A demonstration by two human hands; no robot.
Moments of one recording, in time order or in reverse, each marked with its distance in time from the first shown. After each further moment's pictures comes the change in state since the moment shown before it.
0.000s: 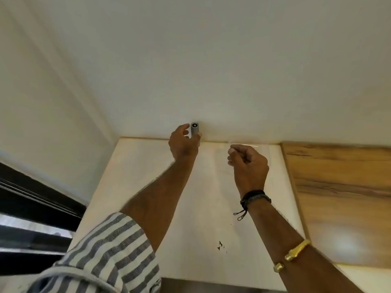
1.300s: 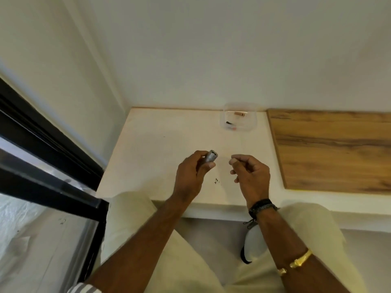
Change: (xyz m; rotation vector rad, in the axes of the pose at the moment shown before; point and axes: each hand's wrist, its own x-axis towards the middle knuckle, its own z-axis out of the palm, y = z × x) left_hand -0.230 -0.047 -0.120 -0.003 -0.399 0.421; right_hand -0.156 0.005 -0.095 -0.036 -0.094 0.071
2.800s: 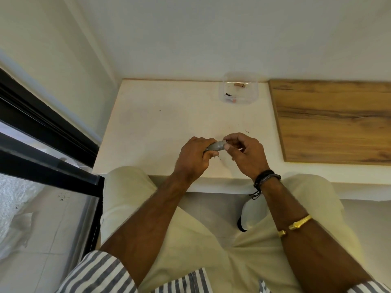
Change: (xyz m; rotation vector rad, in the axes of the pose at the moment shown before) left_hand -0.011 -0.012 0.010 0.358 -0.196 0.112; right_hand 0.005 0.015 -0.012 -0.461 -0.337 -0.171
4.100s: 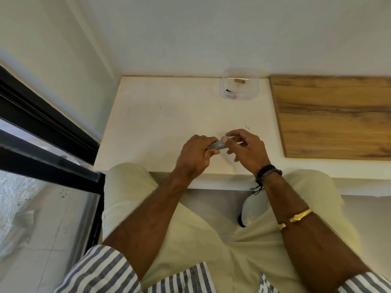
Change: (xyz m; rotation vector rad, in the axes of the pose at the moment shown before) left_hand -0.001 -0.008 0.007 -0.002 -0.026 0.023; right_hand 0.002 0.008 0.000 0.081 -0.036 0.144
